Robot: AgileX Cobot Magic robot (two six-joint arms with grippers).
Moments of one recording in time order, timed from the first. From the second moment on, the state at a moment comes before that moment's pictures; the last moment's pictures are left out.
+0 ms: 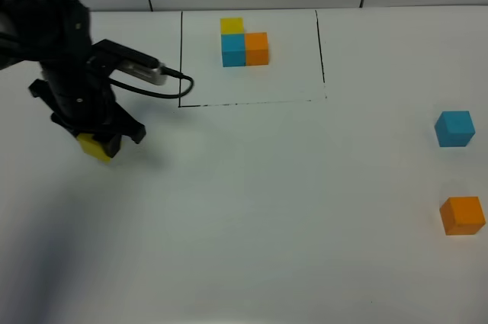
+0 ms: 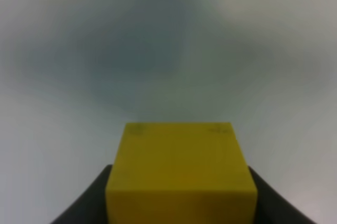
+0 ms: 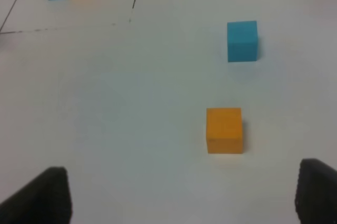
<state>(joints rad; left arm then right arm) -0.30 2.04 -1.42 0.12 0.97 0.17 0.04 0.01 -0.50 0.07 1.06 0.03</state>
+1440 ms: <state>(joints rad) -0.60 2.46 -2.08 0.09 1.09 0.93 0.04 0.01 -0.50 0.07 1.06 0.03</state>
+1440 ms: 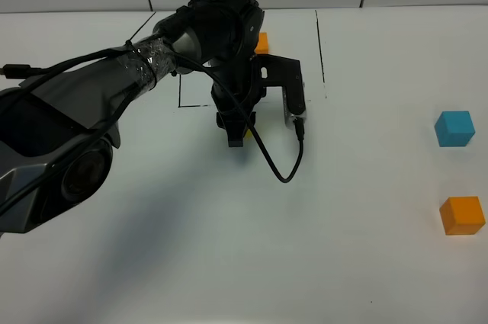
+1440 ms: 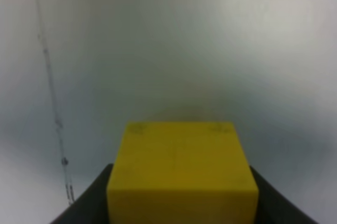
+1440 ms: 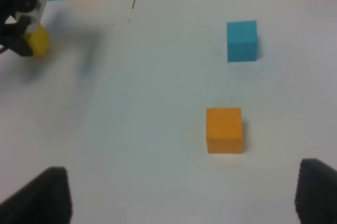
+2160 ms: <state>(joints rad) -0.61 2.50 -2.09 0.08 1.09 0.92 0.04 0.01 -0.50 0.07 1.06 0.03</state>
